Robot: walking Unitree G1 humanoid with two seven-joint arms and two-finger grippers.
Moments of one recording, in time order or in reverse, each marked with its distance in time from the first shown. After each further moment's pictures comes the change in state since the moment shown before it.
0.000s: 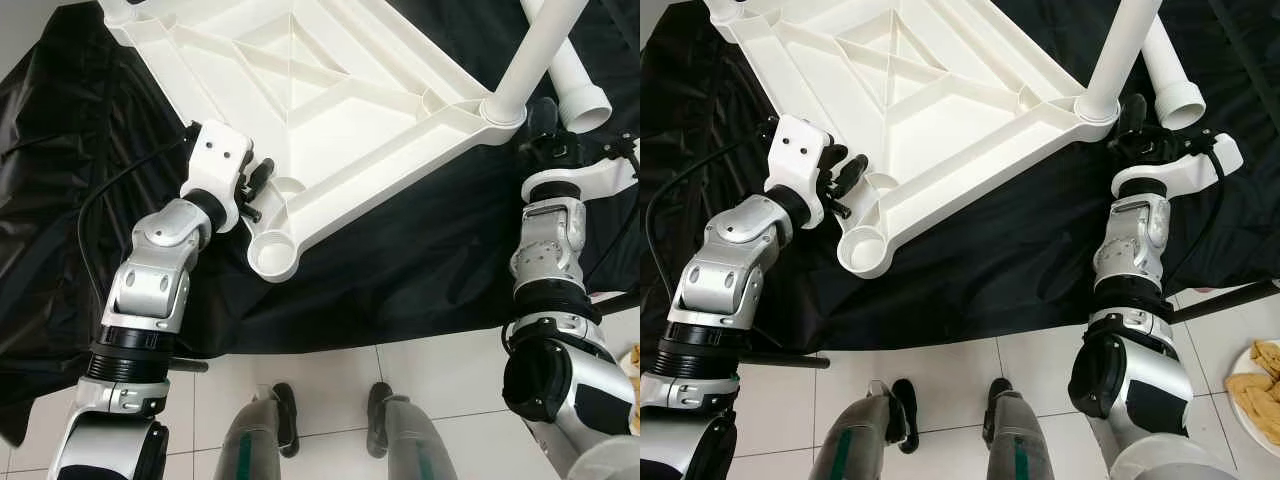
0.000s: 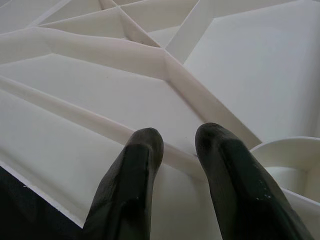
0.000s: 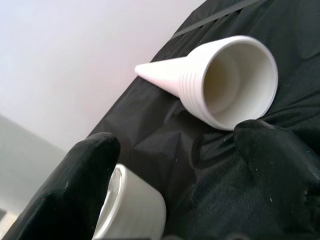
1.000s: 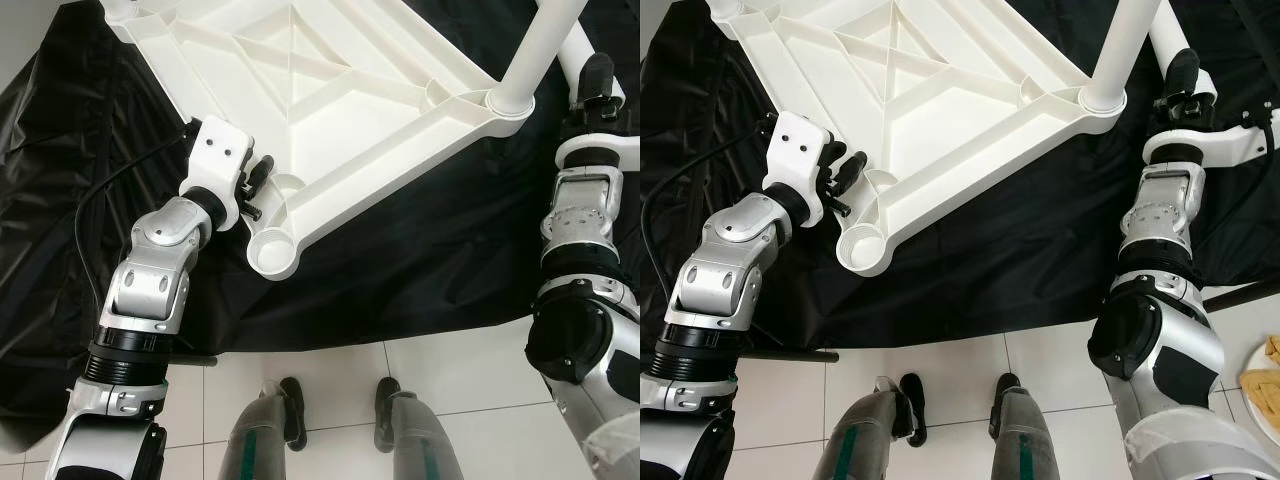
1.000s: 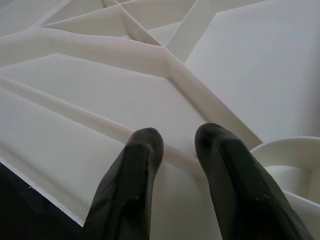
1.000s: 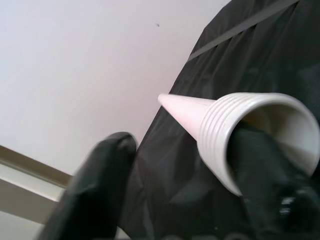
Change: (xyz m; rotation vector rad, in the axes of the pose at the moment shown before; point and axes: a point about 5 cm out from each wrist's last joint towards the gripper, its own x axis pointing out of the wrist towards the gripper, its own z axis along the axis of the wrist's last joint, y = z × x) left arm -0.002 -0.002 0.003 0.009 0.014 -0.004; right arm 0.030 0.014 0.027 0.200 -0.070 0.086
